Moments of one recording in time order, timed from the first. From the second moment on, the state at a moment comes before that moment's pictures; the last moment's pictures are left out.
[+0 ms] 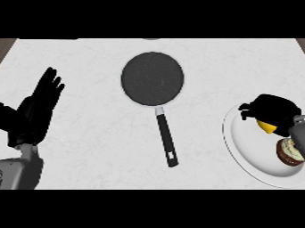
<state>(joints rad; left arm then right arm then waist) -0.18 0.21 0.05 -1.59 0.15 0.10 0.25 -0.48 -0.55 0.24 -0.96 1.50 0.17 -0.74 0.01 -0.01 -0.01</state>
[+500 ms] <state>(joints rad) -0.16 0.21 0.07 -1.58 0.14 0.08 0.23 -0.47 -0.45 0.18 -1.04 1.45 0.21 -0.70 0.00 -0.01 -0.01</state>
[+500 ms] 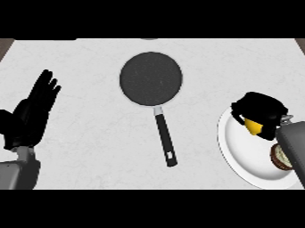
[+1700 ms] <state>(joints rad) -0.26 0.17 0.00 -1.53 0.13 0.06 0.25 -0.96 0.00 0.48 -1.34 1.17 0.21 0.79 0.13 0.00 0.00</state>
